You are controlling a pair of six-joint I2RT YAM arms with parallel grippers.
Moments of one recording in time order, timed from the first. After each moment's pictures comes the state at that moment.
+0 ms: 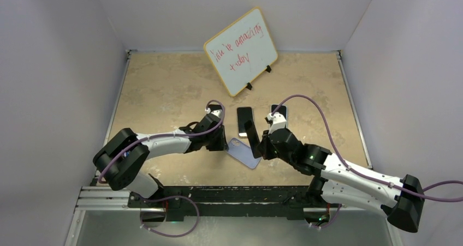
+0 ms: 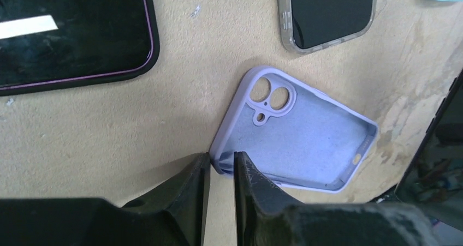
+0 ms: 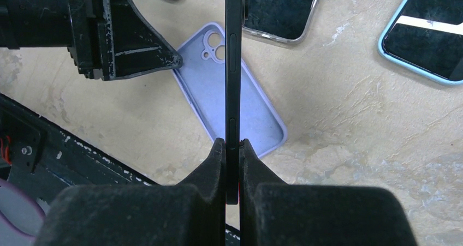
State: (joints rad) left arm -0.78 1.50 0.66 -0.08 0.06 -0.78; right arm 0.99 0.86 0.59 -0.42 0.27 0.63
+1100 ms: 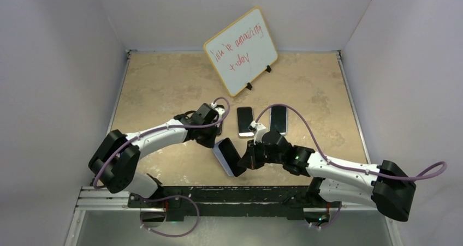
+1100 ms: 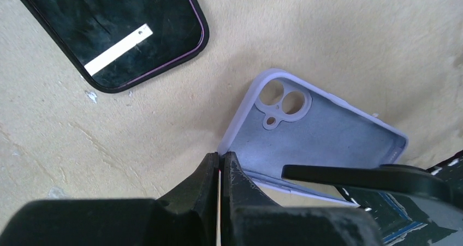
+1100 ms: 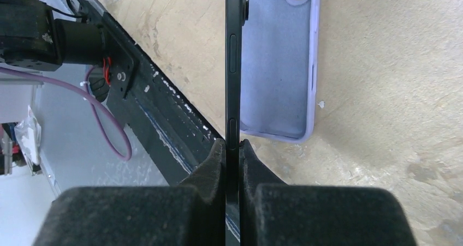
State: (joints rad) left arm -0.71 1.46 0.84 -0.47 0.07 -0.28; right arm 0.99 1.03 0.46 -0.05 -0.18 0.72
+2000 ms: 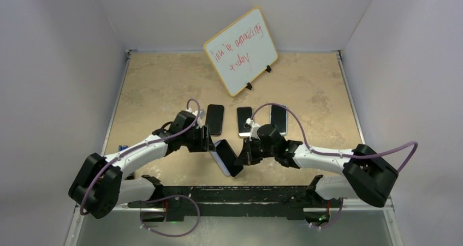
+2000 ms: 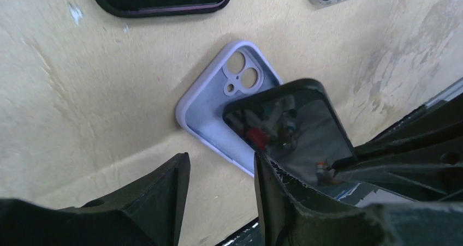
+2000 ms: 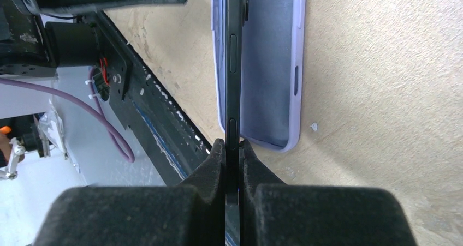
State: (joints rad) left arm -0.55 1.21 0.57 -0.28 0.27 -0.61; right arm 0.88 1.28 0.47 0.12 -0.37 0.74
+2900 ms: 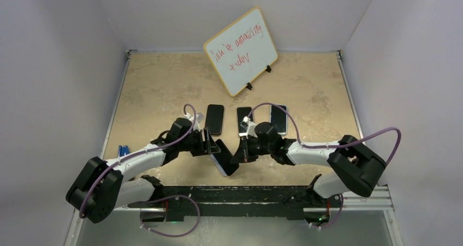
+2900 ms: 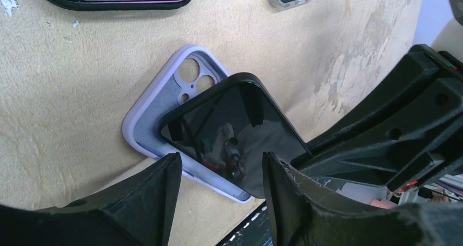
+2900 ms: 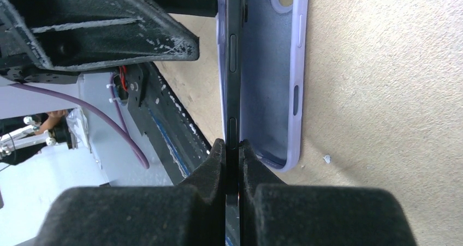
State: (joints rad) left arm -0.55 1.18 0.38 0.04 0.38 -0.76; right arm 0.85 1.42 0.48 0.29 -0.47 0.78
